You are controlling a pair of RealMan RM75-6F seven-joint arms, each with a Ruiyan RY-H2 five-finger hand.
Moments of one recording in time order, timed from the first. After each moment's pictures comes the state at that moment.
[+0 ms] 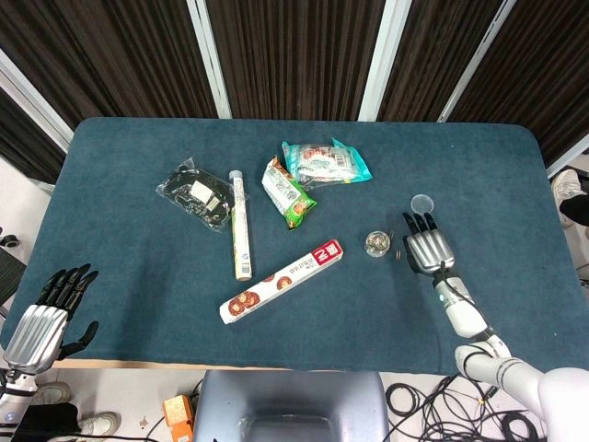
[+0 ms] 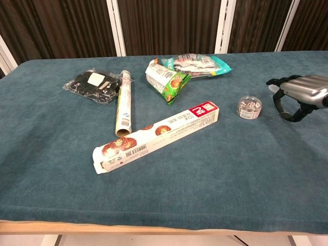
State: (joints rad) left arm -0.18 -1.10 0.02 -1.56 1.65 1.46 -0.12; right arm 0.66 -1.65 0.13 -0.85 -1.26 0.82 -0.21
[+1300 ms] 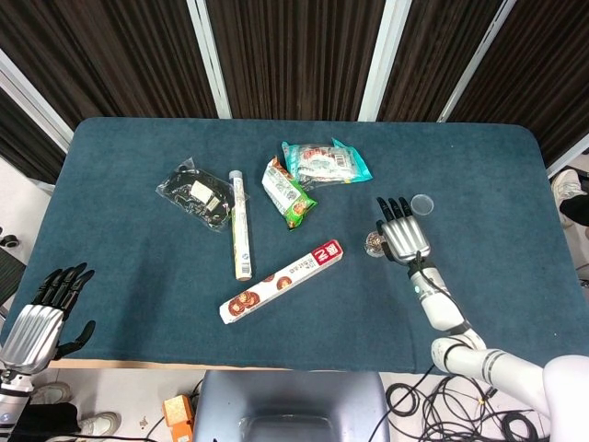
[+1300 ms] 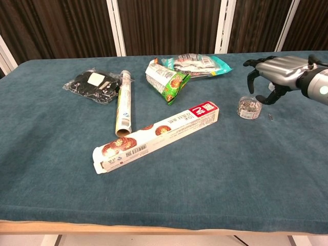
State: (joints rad) left arm -0.18 -1.09 0.02 -1.56 1.65 1.47 -0.15; right arm 0.73 -1.59 0.20 -1.11 -1.12 0.88 -0.44
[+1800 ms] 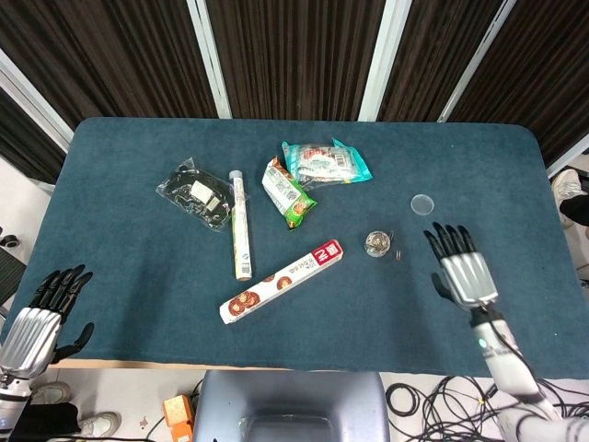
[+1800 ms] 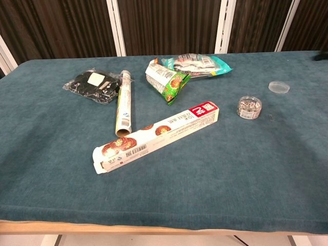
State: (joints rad) left arm -0.16 -1.09 0.03 -1.56 1.67 1.51 -0.14; right arm 0.38 -1.28 0.02 -1.52 -1.32 1.31 -0.32
